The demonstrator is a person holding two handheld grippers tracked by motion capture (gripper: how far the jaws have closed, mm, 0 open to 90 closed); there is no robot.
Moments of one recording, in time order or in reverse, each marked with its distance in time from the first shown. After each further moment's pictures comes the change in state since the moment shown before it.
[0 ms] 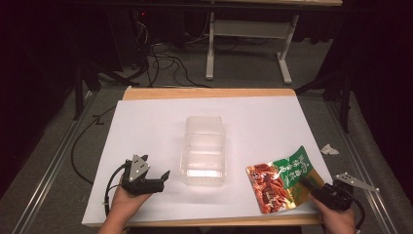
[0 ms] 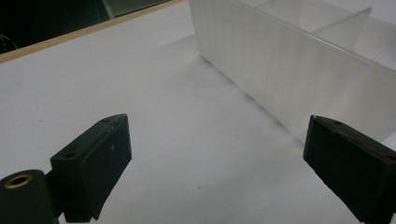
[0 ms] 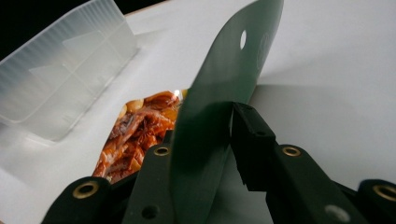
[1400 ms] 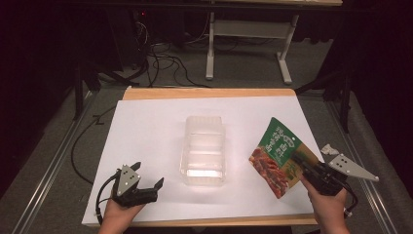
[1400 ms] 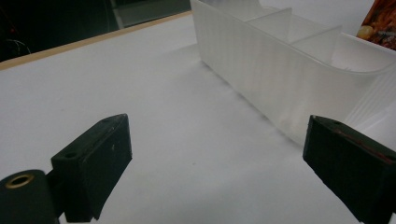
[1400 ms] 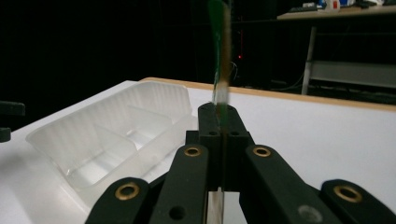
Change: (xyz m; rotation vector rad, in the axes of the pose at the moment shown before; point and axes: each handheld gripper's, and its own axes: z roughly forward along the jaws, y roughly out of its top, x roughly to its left) left arm -0.008 -0.011 -0.038 -0.057 0.025 -0.037; right arm 0.077 0.066 0.002 -0.263 0.103 -0.329
